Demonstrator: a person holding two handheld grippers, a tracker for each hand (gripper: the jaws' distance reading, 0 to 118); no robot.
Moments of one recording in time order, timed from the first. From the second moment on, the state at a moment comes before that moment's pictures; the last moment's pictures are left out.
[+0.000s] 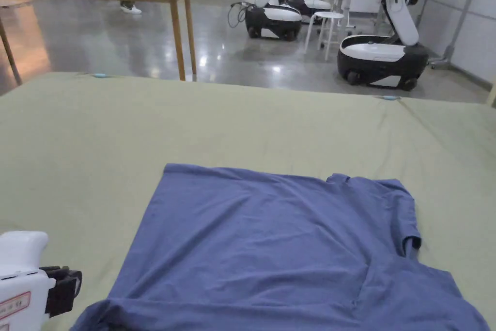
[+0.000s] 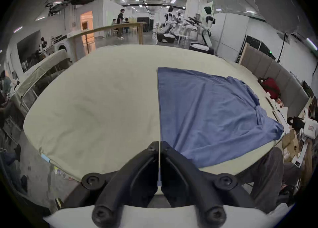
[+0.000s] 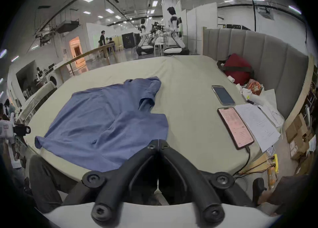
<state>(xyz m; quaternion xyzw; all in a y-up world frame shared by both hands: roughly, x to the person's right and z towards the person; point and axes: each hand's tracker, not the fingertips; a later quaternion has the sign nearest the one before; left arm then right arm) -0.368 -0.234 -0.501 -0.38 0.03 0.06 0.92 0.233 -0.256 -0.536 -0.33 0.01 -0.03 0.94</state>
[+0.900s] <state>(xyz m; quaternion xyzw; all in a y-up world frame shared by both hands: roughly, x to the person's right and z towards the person) -0.349 -0.283 -0.542 -0.50 -0.01 0.03 0.87 0.239 -0.304 -0.533 -0.44 0.06 0.00 0.90</state>
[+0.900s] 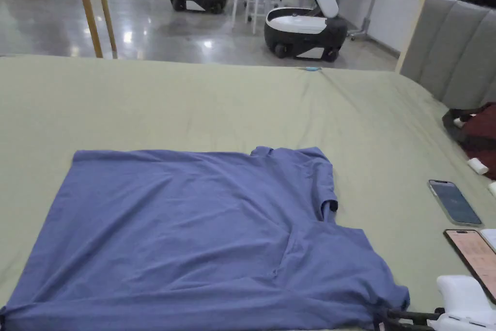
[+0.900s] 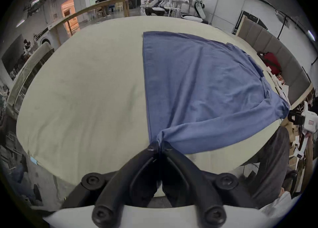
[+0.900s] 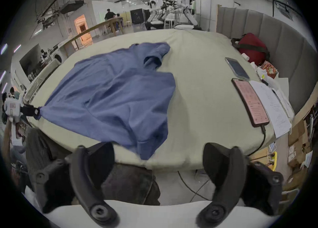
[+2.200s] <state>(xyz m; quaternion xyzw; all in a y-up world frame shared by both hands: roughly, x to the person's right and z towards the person) -0.369 -0.275 -0.746 -0.49 0.00 0.06 0.87 0.221 -0.284 -0.784 -0.47 0.08 -0.01 0.88</state>
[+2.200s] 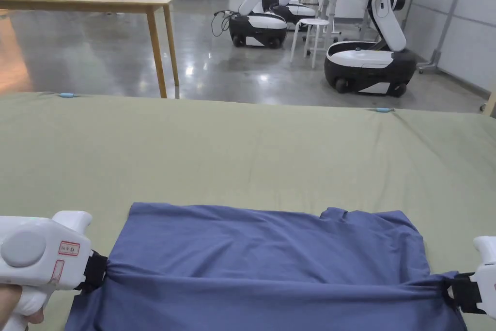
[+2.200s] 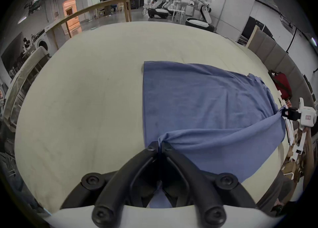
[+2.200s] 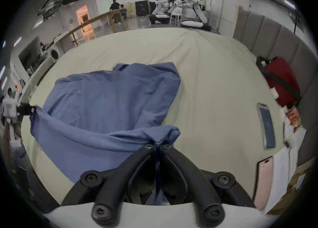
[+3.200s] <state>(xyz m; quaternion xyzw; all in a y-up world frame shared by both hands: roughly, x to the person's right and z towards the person) -0.351 -0.303 -0.646 -0.48 0.04 0.07 0.87 0.235 -0.305 -0.638 -0.44 0.04 -0.03 0.90</state>
